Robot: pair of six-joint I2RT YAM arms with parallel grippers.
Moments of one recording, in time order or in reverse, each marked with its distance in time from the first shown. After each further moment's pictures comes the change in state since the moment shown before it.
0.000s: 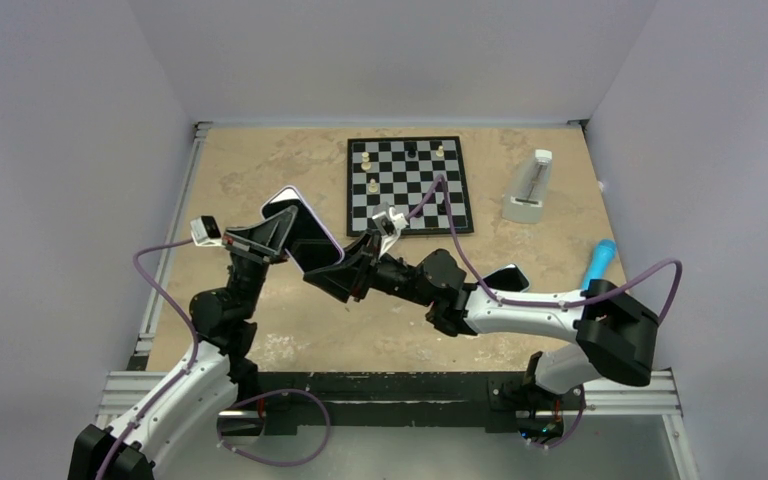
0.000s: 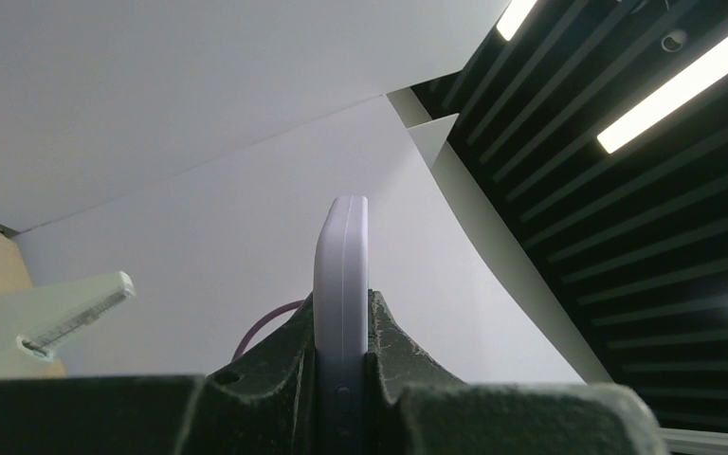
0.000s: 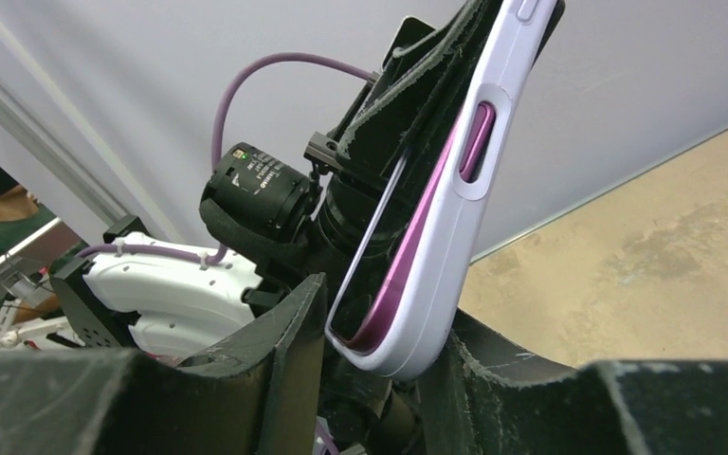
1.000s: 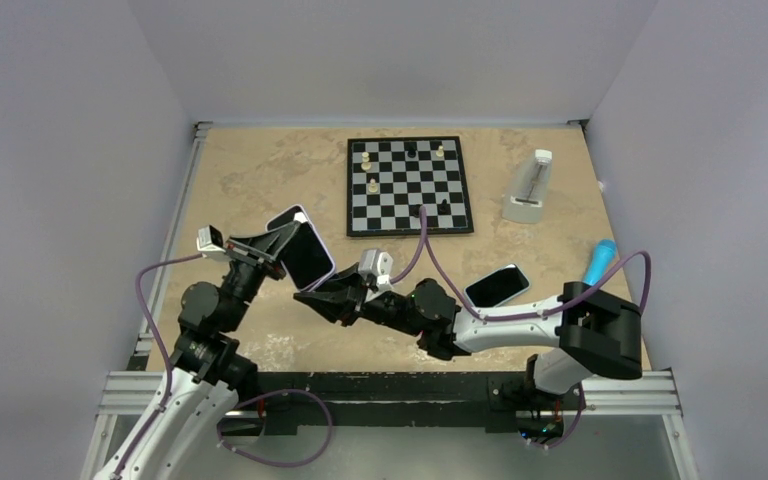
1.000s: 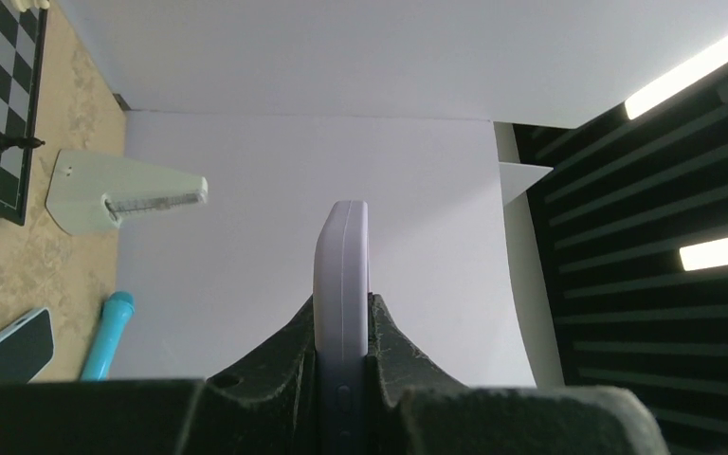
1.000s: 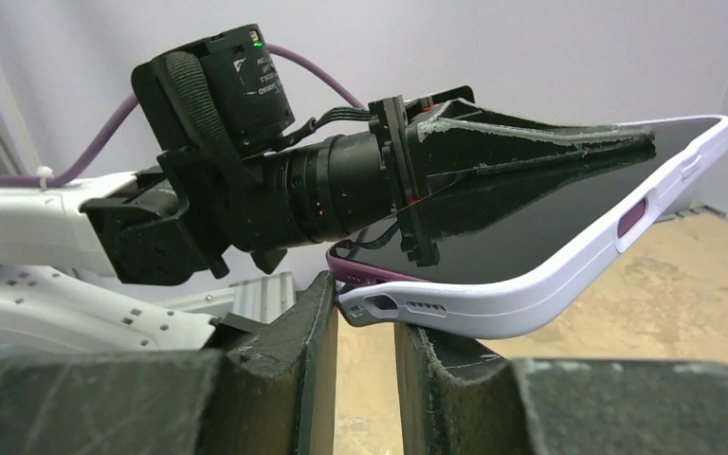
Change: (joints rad) left arm 0.010 -0.291 0.138 -0.811 0.048 -0.214; right arm 0.159 0.074 -0.046 0.163 0.177 -0.493
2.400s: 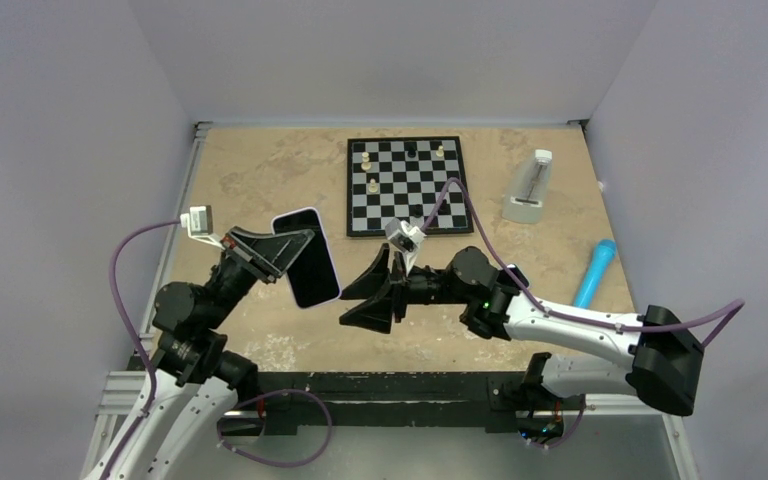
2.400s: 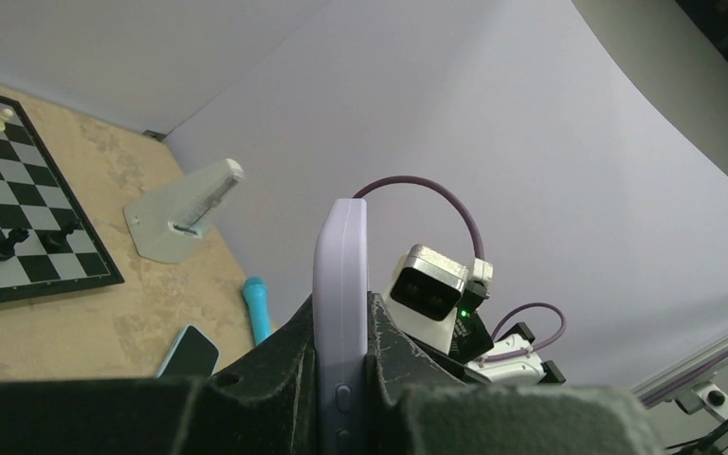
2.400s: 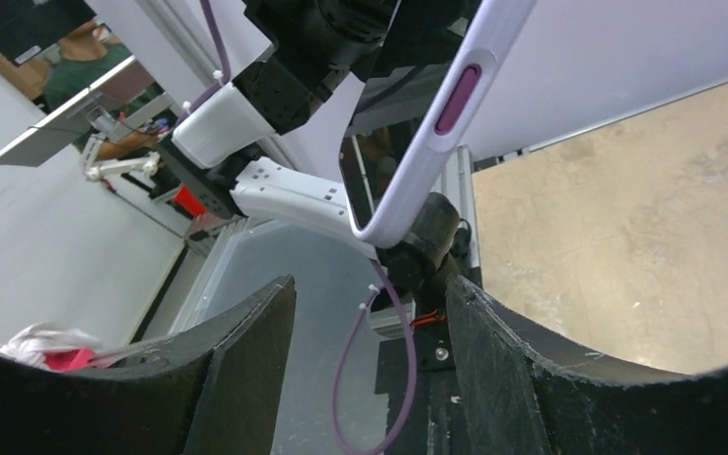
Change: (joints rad) left arm -0.013 0.048 0.194 -0.010 0.244 0.597; right arm -0.233 -0.339 -0.067 -0.445 -0.536 0.459
